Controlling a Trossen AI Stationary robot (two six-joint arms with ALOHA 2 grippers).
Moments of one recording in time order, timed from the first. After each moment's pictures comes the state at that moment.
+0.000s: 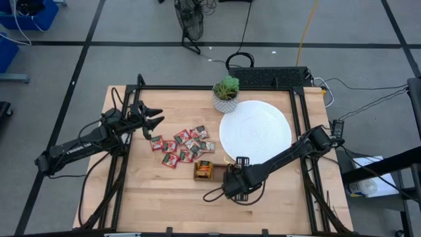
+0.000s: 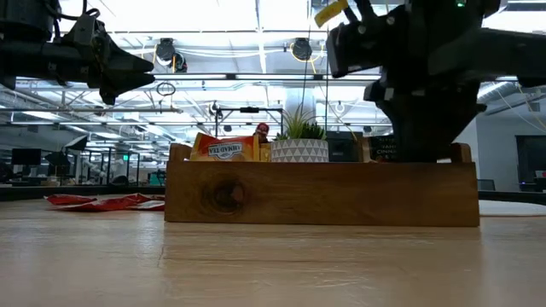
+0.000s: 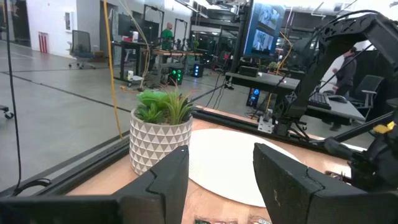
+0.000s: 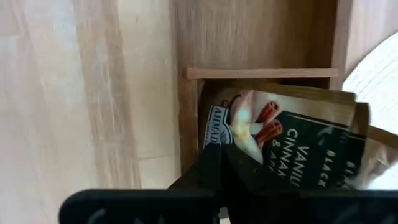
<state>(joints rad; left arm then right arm) 0.52 0.28 0.12 0.21 0.21 -0.16 0.46 1.96 1.41 -0.96 0.22 0.51</state>
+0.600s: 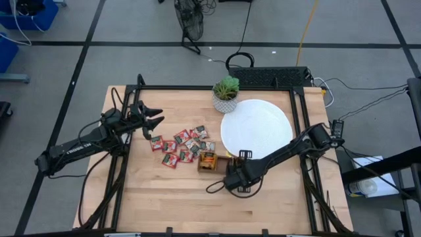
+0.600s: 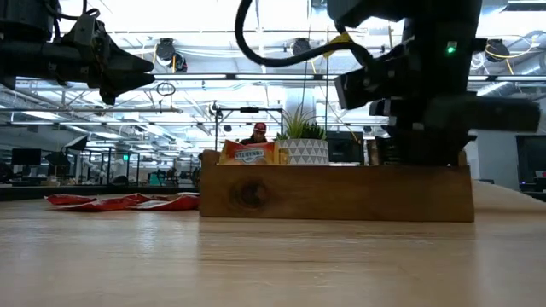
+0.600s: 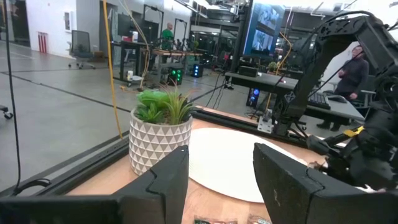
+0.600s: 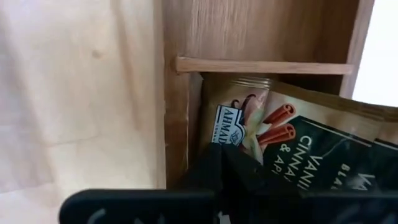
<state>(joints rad) 0.52 0.28 0.12 0.21 0.21 -0.16 0.41 1.96 1.31 -0.95 0.27 0.48</state>
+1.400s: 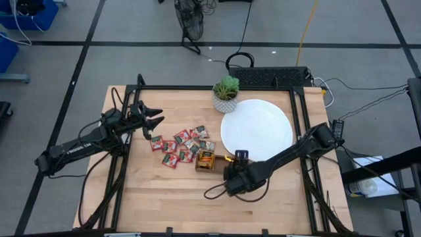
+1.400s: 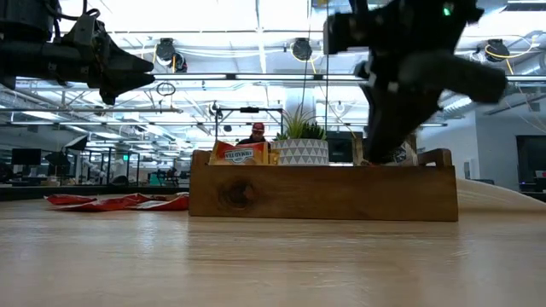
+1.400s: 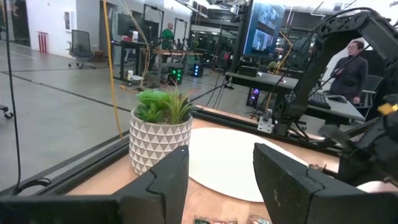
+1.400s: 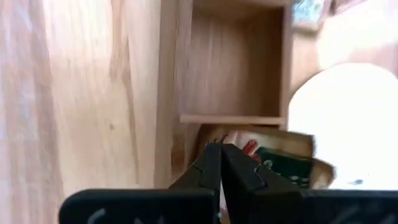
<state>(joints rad) 0.52 0.28 0.12 0.21 0.21 -0.16 0.45 1.90 1.35 -0.91 0.49 0.43</state>
